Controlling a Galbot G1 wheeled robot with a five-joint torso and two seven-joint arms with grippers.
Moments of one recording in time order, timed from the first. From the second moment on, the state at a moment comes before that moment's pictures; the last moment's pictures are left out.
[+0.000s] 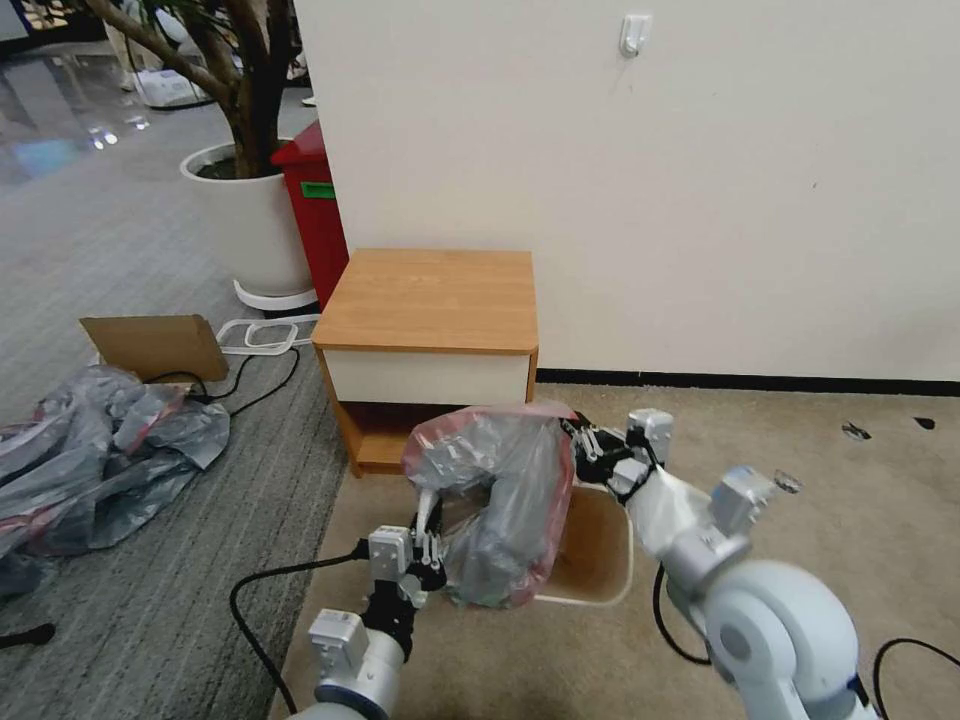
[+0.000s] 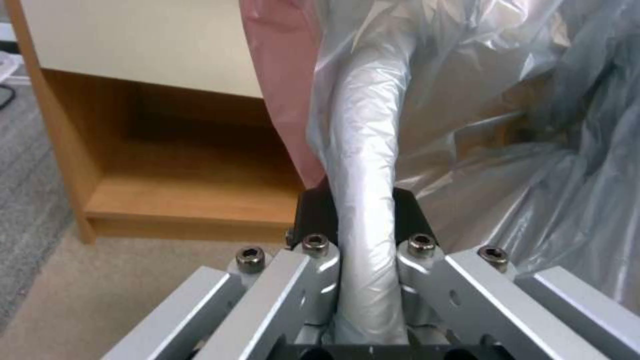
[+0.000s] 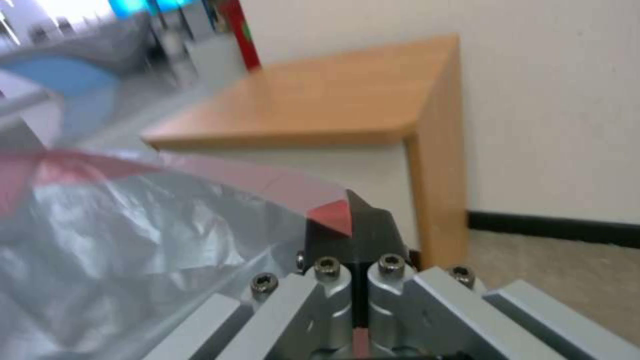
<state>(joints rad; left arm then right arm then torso) 1.74 -1.31 -0.18 -2.25 -0.26 0.13 -0.20 -1.31 1.33 0.43 2.27 0.38 -0.65 -0.10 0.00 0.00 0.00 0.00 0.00</state>
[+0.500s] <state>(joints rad) 1.74 -1.33 -0.26 -2.26 -0.36 0.12 -0.12 -1.33 1.15 0.55 2.22 0.30 -0.71 -0.27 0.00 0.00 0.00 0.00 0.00</state>
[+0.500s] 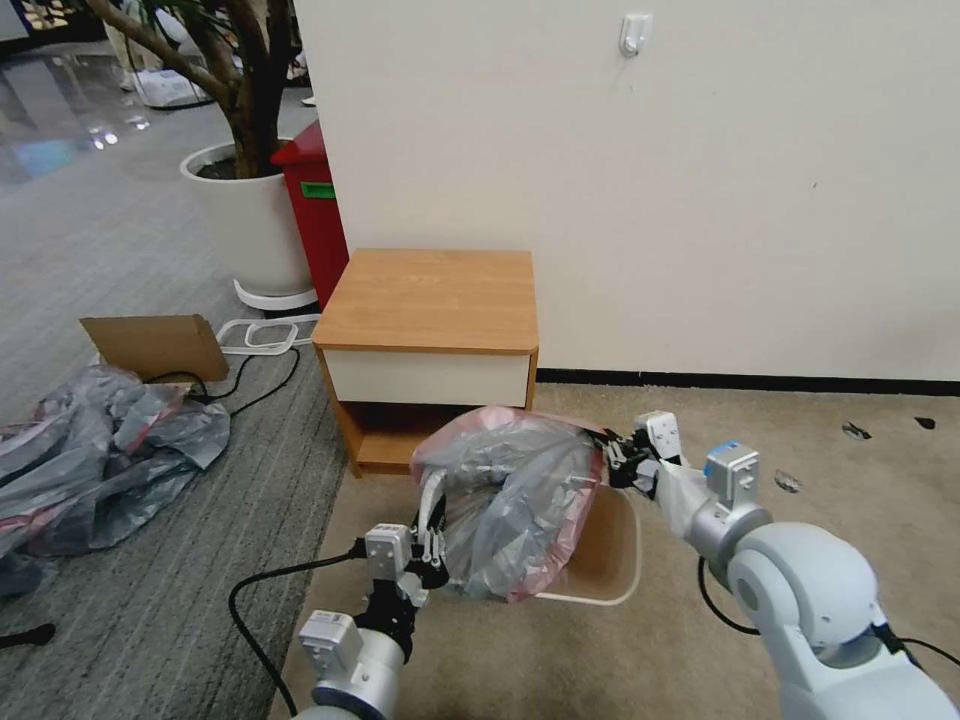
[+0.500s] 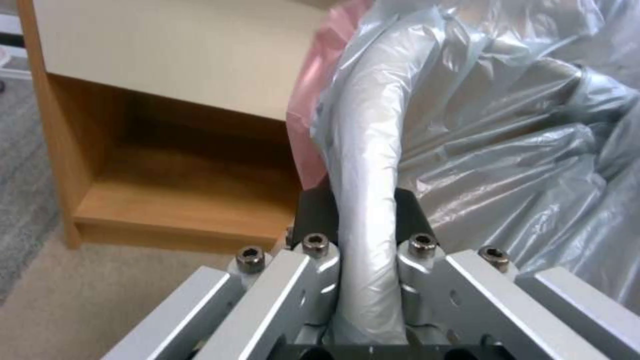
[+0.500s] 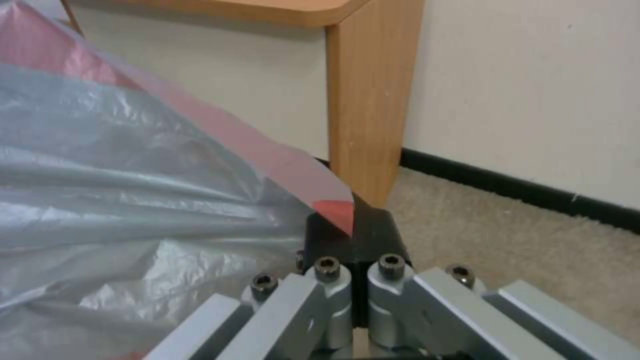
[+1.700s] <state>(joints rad) 1.70 -1.34 -0.34 -2.22 -0.58 0.19 -0.21 -1.46 1.13 0.67 2.44 0.79 -0.71 -0.07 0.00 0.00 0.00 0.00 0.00</state>
